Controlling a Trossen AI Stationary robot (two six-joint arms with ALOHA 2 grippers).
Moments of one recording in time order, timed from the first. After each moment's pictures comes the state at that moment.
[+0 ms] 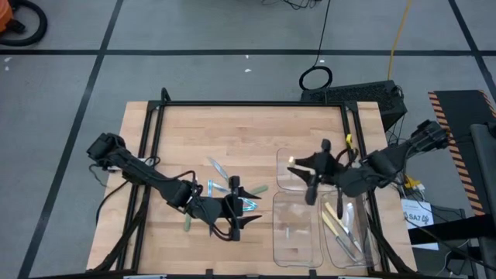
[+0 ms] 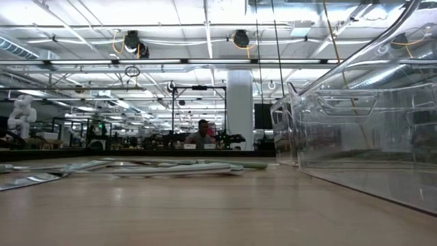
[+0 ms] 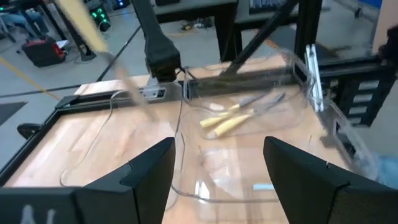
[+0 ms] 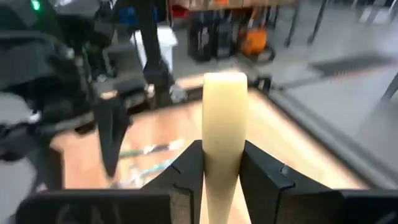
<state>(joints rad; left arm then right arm) -0.50 1.65 1.27 0.03 -0.51 -0.02 0.52 1.16 1.22 -0.55 0.80 0.44</state>
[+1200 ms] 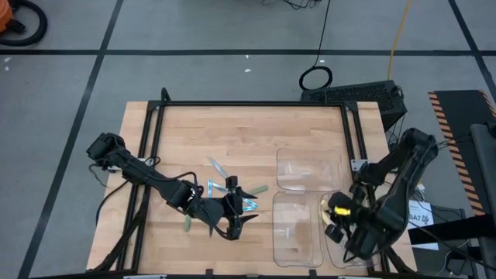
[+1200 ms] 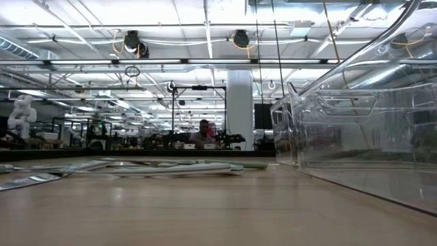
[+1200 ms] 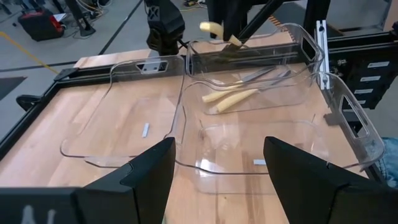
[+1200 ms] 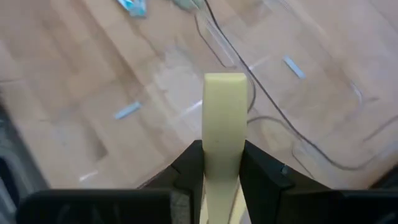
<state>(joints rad) -0.50 1.65 1.27 -0.08 -0.52 -0.11 0.96 1.44 1.30 -1.45 0.49 1.61</state>
